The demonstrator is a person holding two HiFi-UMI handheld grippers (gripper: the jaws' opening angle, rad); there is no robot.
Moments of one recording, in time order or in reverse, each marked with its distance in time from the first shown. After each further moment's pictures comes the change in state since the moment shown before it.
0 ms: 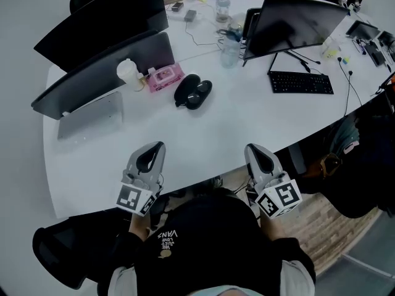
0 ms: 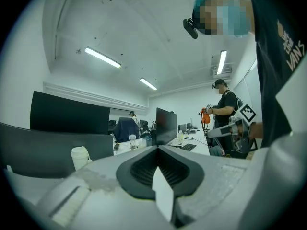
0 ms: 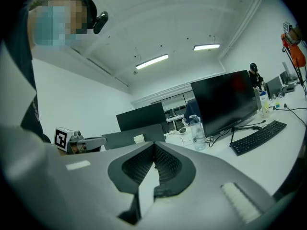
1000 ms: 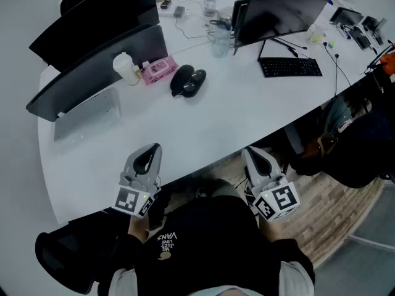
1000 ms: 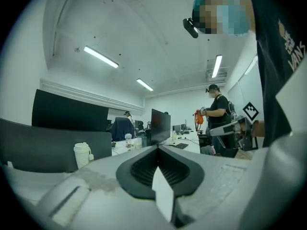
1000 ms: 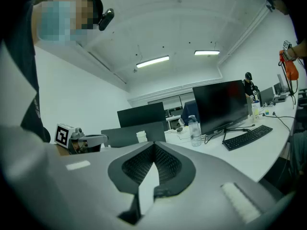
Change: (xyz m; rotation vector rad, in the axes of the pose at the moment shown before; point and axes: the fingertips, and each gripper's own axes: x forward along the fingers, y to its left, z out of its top) left arm -0.059 -0.011 -0.012 -0.006 -0.008 -0.063; right arm -0.050 0.062 -0.022 -0.051 -0.003 -0.083
